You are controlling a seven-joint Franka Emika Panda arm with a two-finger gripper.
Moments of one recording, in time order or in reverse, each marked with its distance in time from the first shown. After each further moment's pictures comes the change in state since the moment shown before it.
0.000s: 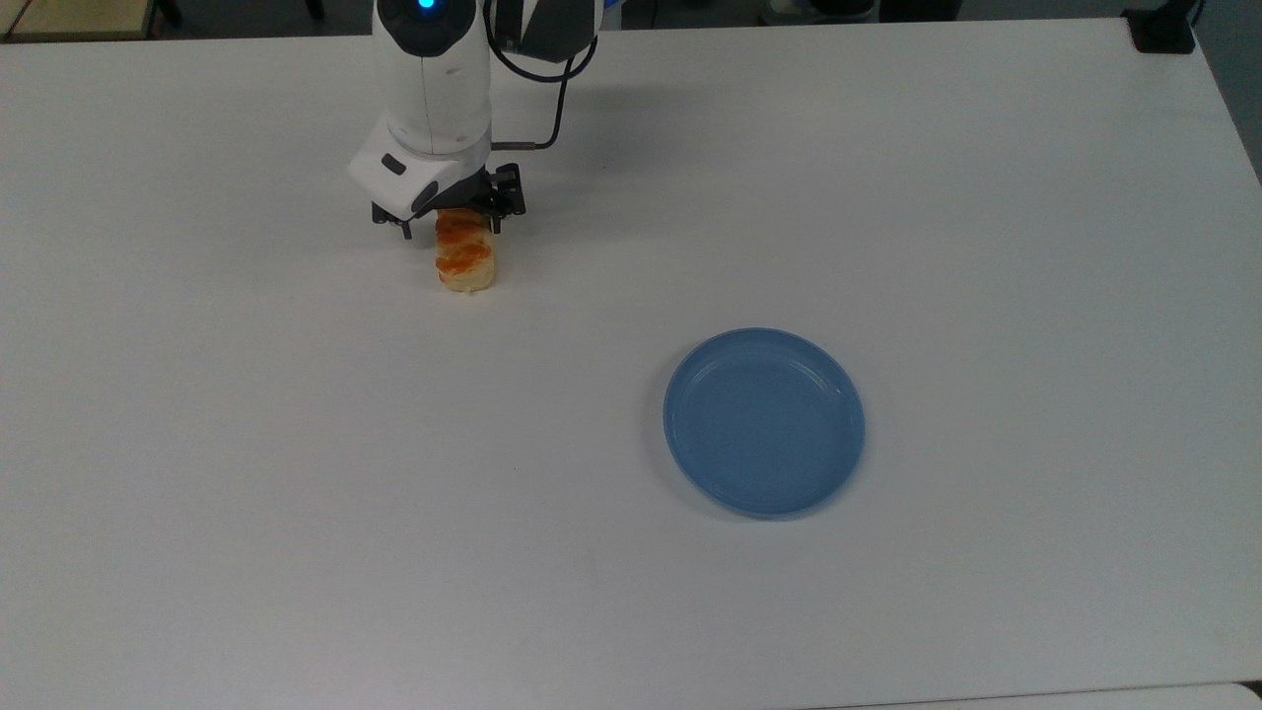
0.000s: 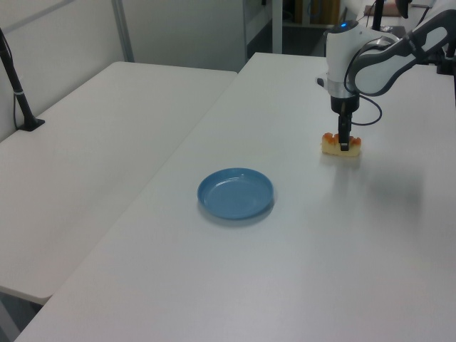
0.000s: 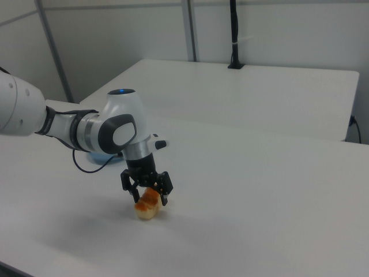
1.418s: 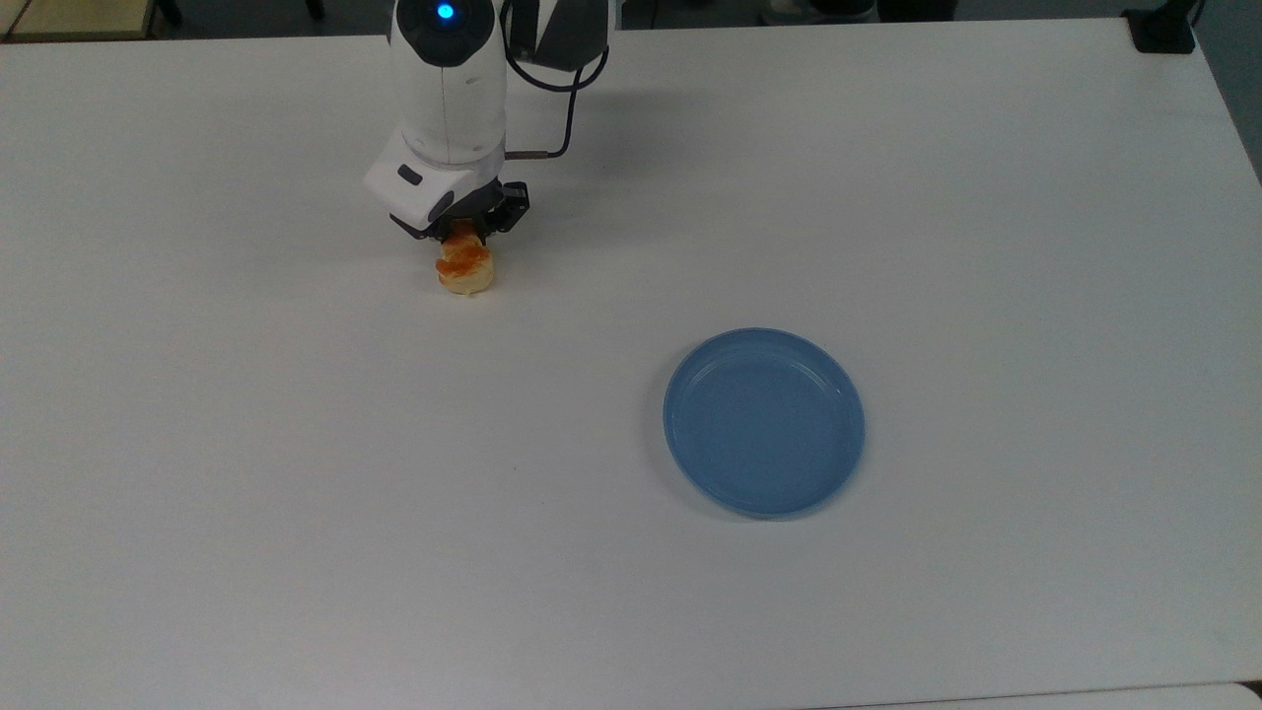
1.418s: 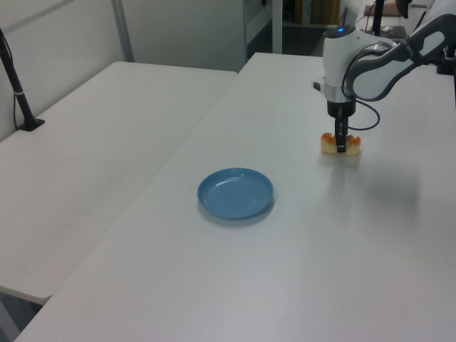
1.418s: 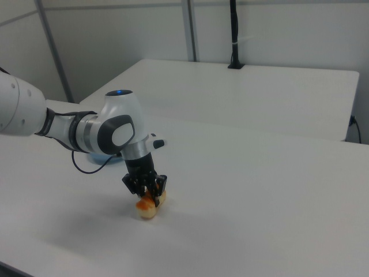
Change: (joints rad) arm 0.021 0.019 -0.002 0.007 0.000 0.029 0.000
